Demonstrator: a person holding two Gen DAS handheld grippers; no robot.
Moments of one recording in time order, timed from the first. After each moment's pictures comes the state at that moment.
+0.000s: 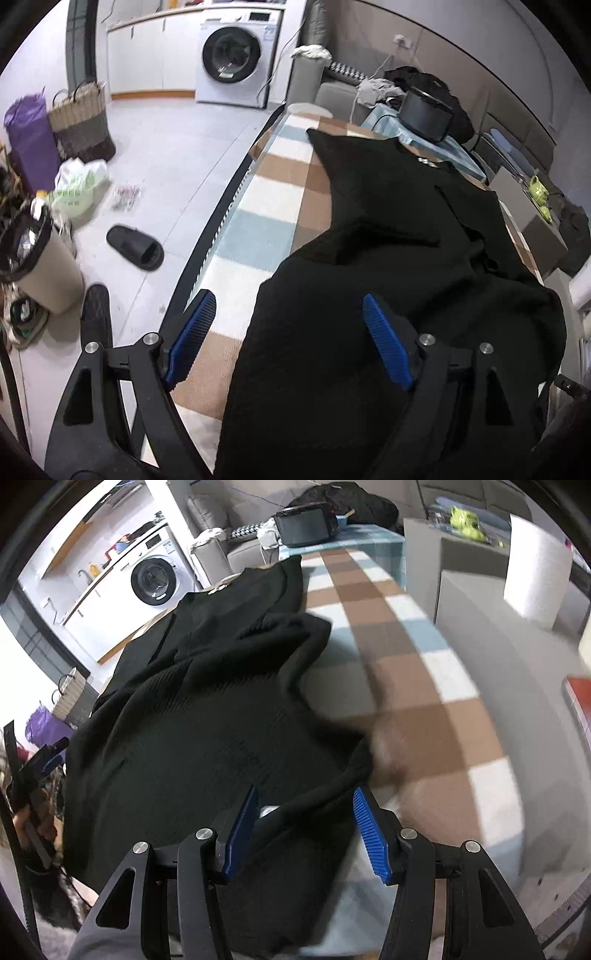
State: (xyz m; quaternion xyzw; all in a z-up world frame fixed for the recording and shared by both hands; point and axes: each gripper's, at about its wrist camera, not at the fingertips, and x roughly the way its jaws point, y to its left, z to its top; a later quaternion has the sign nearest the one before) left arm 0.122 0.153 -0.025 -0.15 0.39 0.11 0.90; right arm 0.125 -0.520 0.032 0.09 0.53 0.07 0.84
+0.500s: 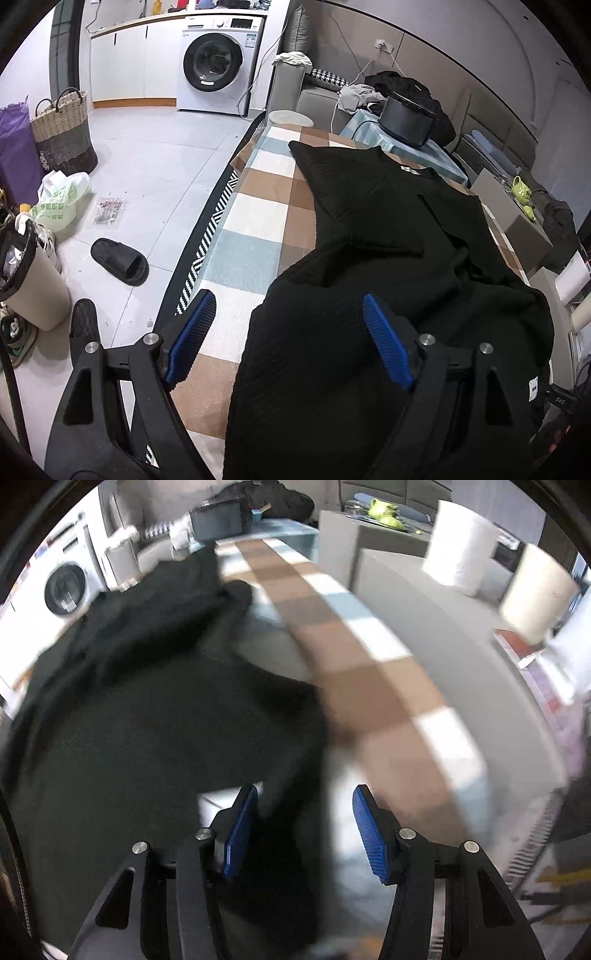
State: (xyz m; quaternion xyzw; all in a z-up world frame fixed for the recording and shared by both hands) left arm 0.130 0.163 -0.012 -0.16 0.38 0.07 0.91; right arm 0.099 -0.522 0.019 0.02 0.54 -0.15 0.83
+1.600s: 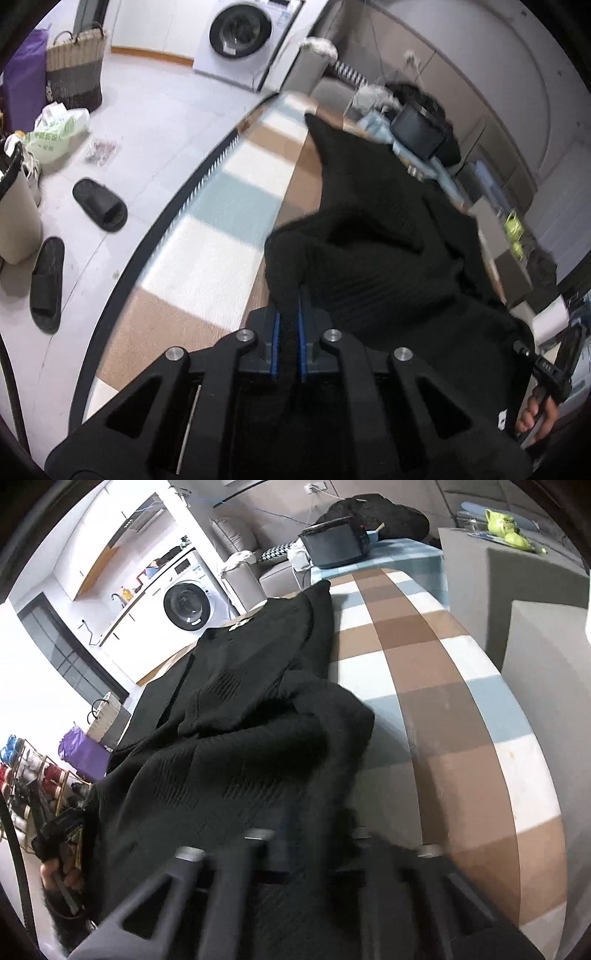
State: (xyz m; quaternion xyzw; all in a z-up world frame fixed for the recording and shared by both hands) left arm 0.127 0.168 -0.062 -0.27 0.38 0.07 0.88; right arm 0.229 -0.532 0.022 0.13 0.45 0.17 0.87
